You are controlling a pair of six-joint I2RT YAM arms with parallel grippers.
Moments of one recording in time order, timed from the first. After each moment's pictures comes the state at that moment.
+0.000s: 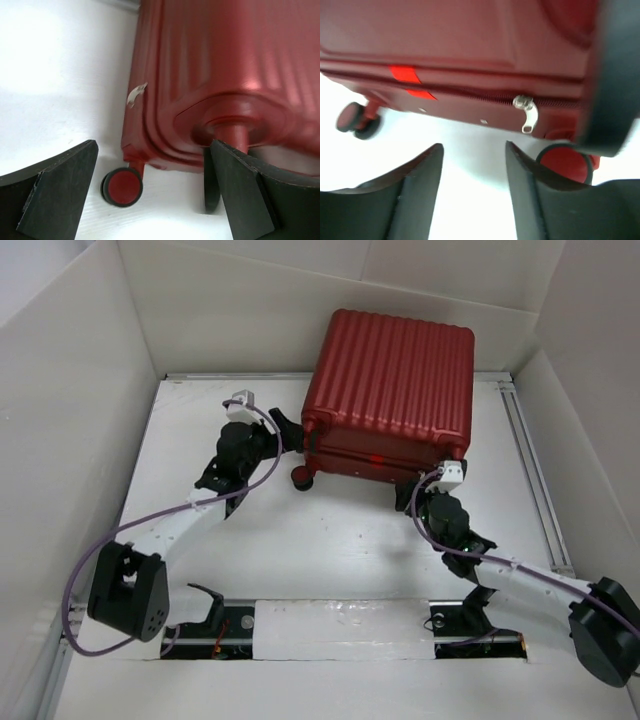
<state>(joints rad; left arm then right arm) -0.39 1.30 0.80 0.25 -0.05 -0.58 0.68 0.93 0.29 0.44 0.50 0.40</state>
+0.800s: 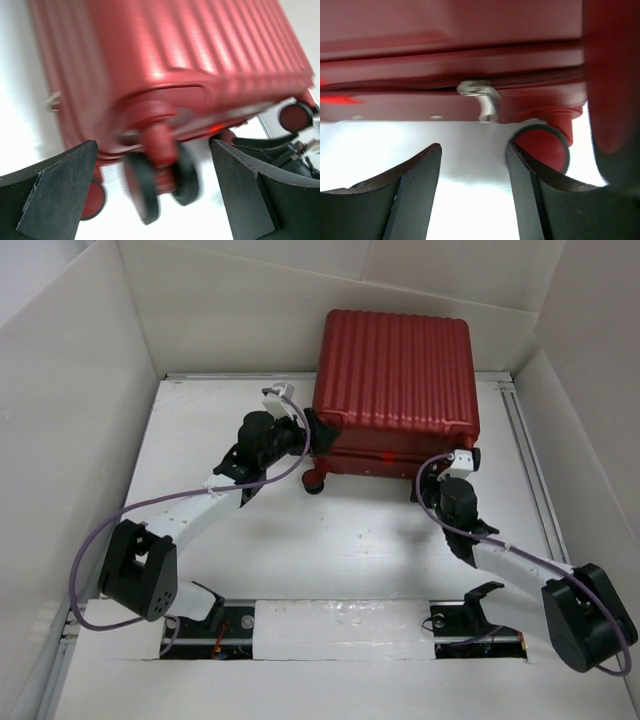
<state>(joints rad) -0.48 1.39 0.92 0.26 0.19 -0.55 0.40 1.12 0.32 0.44 0.34 0.34</state>
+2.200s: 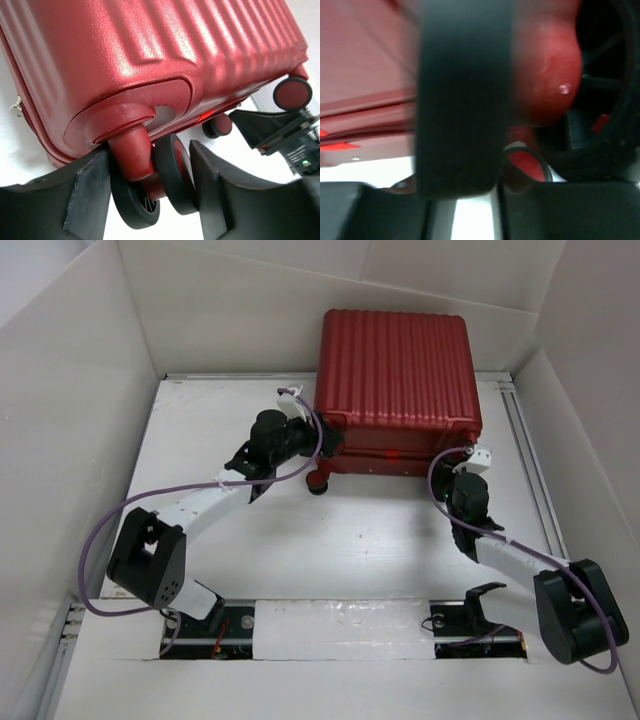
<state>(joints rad) -0.55 1.46 0.97 0.26 0.22 -0.51 0.27 1.13 0.31 0.58 0.30 0.34</state>
